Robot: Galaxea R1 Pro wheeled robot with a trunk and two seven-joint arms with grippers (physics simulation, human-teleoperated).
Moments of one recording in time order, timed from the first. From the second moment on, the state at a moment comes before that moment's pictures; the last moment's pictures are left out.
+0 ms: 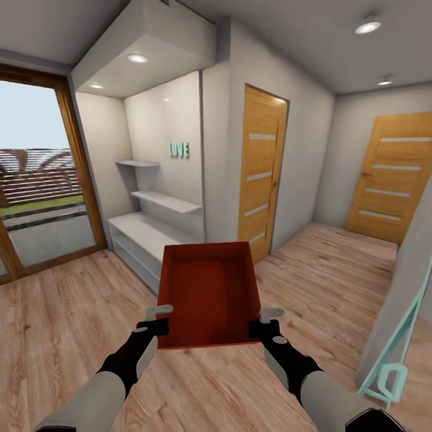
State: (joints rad) left arm -0.68 -0.08 0.00 -0.49 0.09 0.20 0.20; right arm -0.72 0.08 0.35 -0.32 -0.25 -0.07 -0.14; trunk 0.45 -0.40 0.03
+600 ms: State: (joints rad) left arm -0.68 -0.08 0.00 -0.49 0.09 0.20 0.20; right arm -0.72 0.08 0.35 -0.32 -0.26 -0.07 -0.14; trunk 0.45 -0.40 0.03
